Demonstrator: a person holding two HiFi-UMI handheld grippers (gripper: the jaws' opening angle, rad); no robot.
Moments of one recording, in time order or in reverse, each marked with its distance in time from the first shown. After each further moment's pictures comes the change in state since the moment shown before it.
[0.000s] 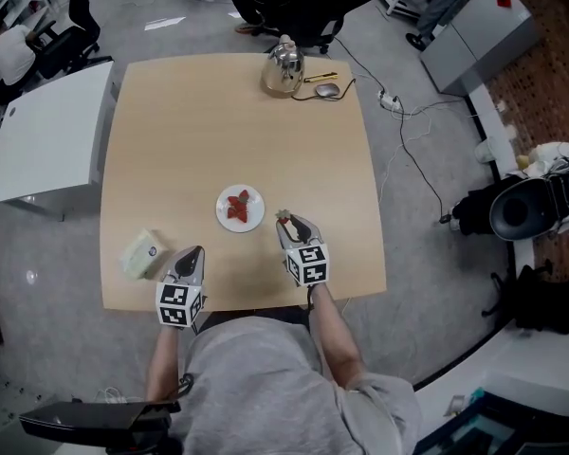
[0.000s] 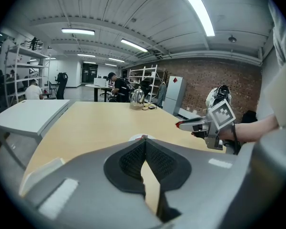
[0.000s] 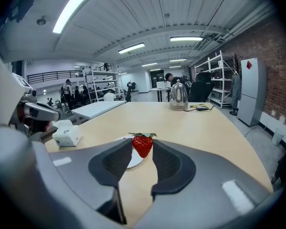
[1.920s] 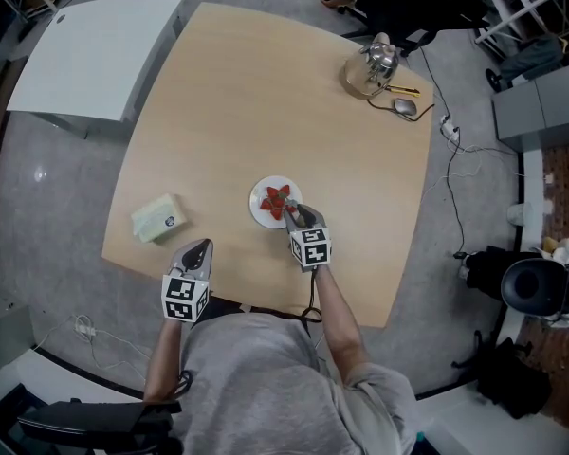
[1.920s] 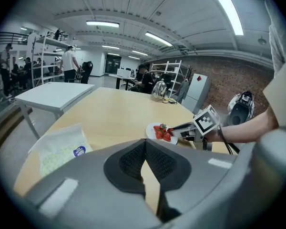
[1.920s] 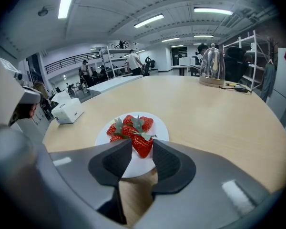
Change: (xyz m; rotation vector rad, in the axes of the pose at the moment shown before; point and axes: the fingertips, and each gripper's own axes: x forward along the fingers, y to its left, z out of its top) left arm -0.007 0.038 -0.049 -0.201 0.078 0.207; right arm 0.130 0.030 -0.061 -0.120 0.283 0.233
